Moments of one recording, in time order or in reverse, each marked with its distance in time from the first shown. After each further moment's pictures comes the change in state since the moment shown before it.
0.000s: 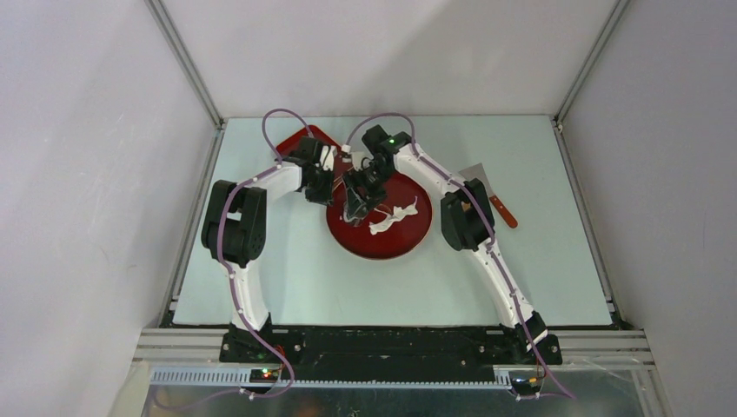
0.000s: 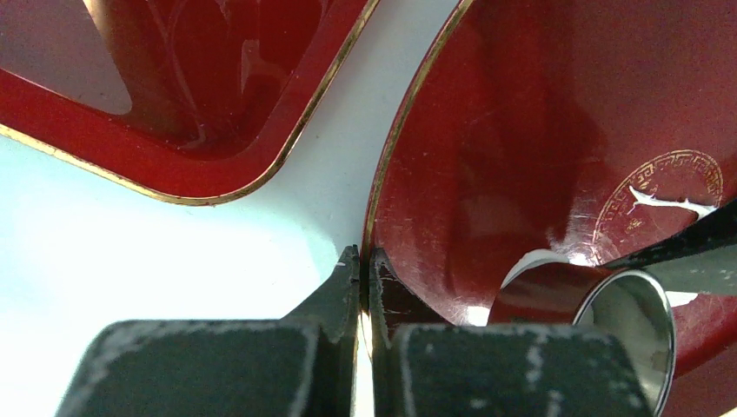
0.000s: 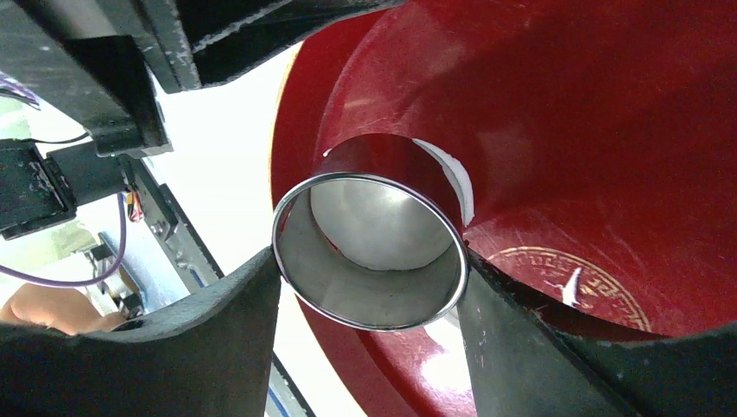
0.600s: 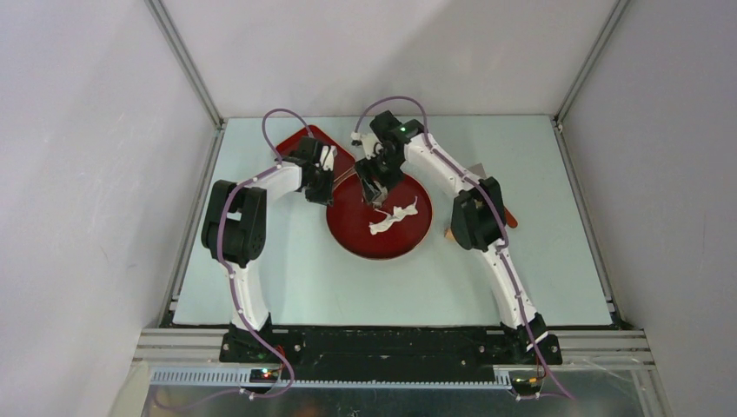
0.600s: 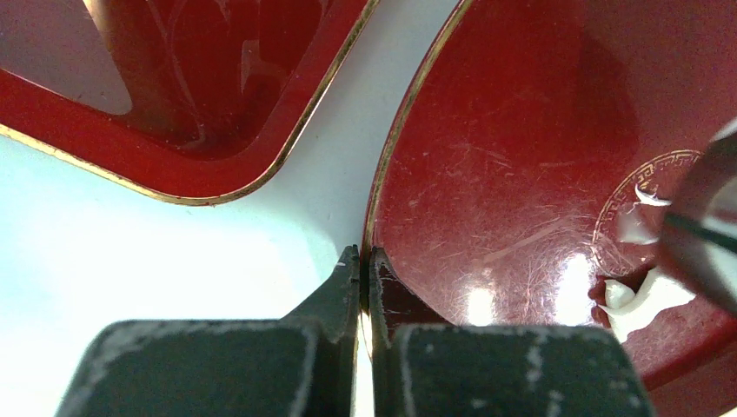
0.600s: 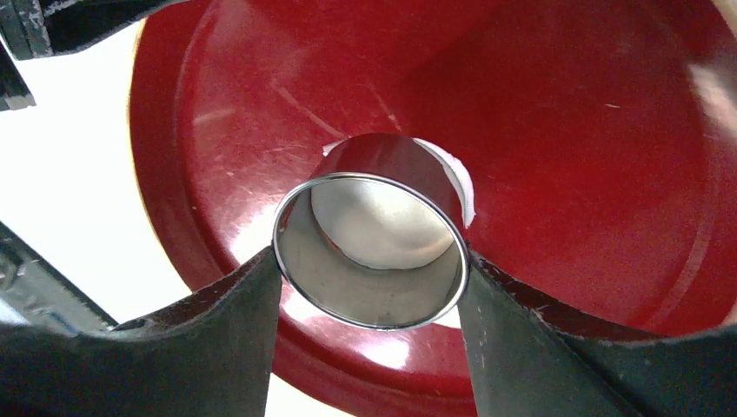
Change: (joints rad) left arm 0.000 0.000 0.000 0.000 0.000 0.000; right arm -0.029 -0.092 -0.015 -0.036 0.314 -0.097
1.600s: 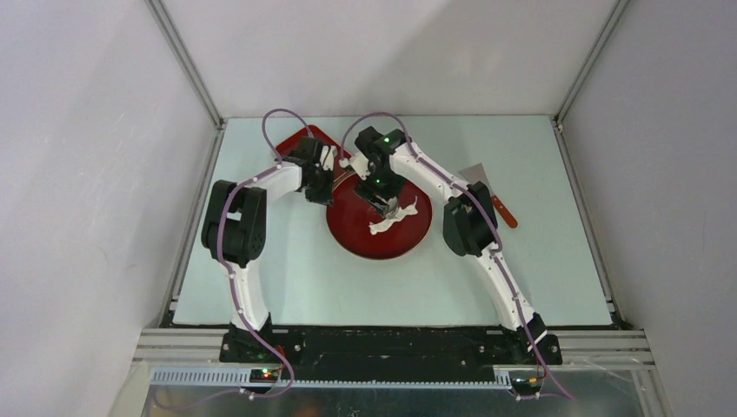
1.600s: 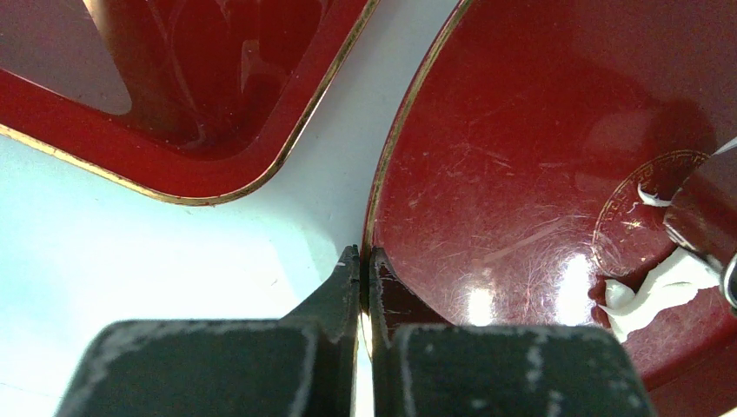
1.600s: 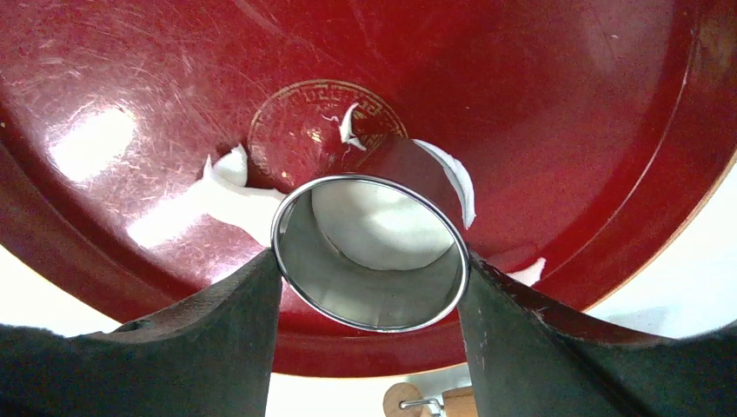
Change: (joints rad) left arm 0.000 0.000 0.000 0.000 0.000 0.000; right arm 0.080 -0.015 -0.016 -0.141 0.338 -0.250
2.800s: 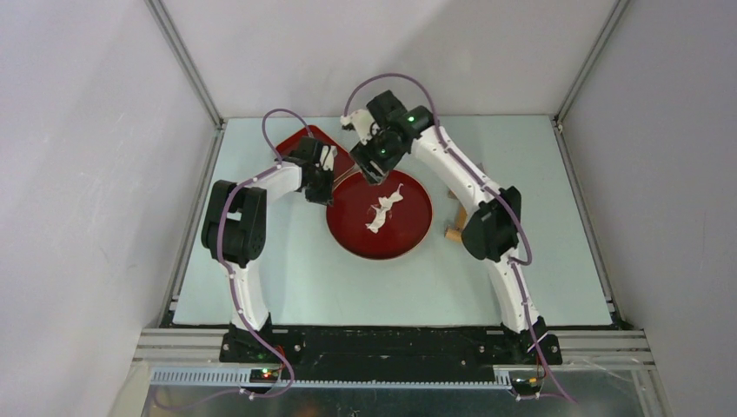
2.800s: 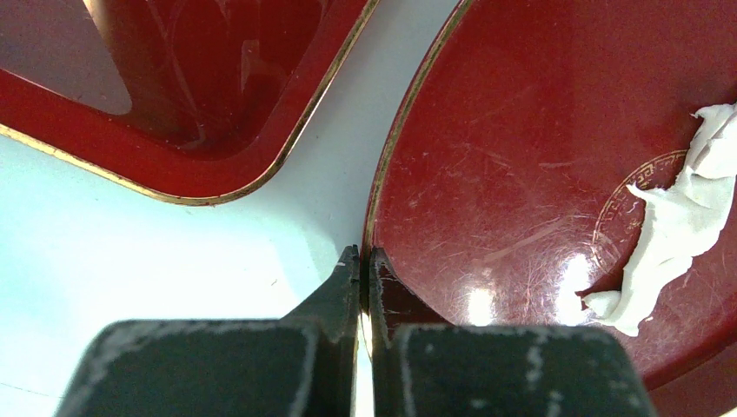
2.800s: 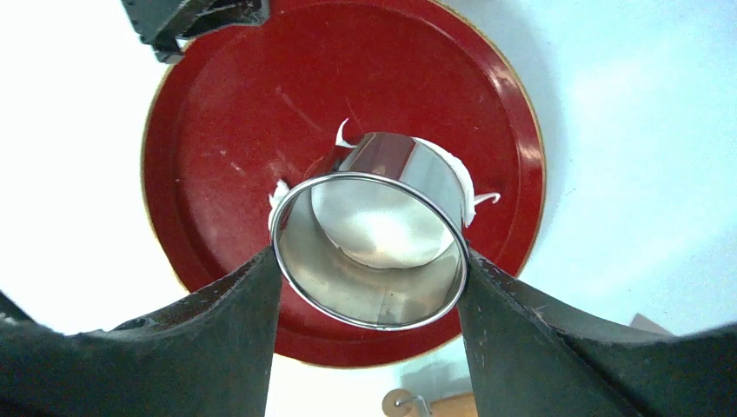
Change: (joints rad) left arm 0.000 0.000 0.000 0.000 0.000 0.000; right arm -0.016 -0.179 0.047 0.127 -0.109 0.039
